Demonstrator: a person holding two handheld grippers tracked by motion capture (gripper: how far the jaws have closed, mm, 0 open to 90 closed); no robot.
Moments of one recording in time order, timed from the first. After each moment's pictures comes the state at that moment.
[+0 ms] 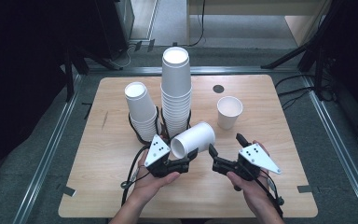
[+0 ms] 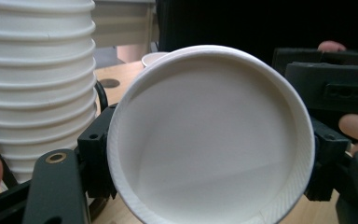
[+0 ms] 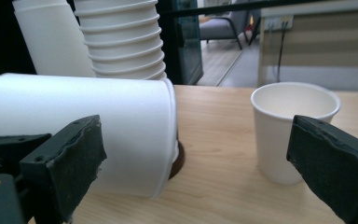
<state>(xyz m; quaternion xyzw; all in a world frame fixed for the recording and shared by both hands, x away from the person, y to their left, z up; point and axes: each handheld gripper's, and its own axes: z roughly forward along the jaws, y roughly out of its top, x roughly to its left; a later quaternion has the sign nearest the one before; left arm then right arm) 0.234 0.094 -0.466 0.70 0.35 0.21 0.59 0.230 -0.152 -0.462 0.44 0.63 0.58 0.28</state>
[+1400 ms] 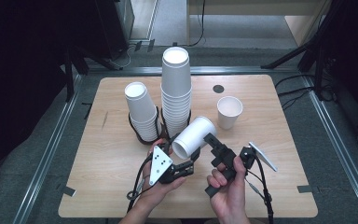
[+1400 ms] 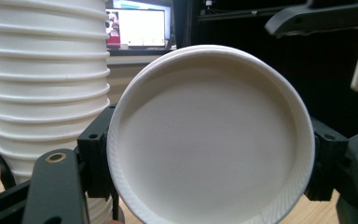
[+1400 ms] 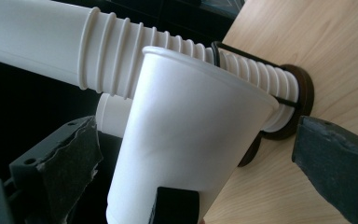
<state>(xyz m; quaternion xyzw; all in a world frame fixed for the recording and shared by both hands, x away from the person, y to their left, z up) 0.221 0.080 -0.489 0.62 0.32 0.31 0.64 0.236 -0.133 -0.464 0.67 0.34 0.64 -0.15</state>
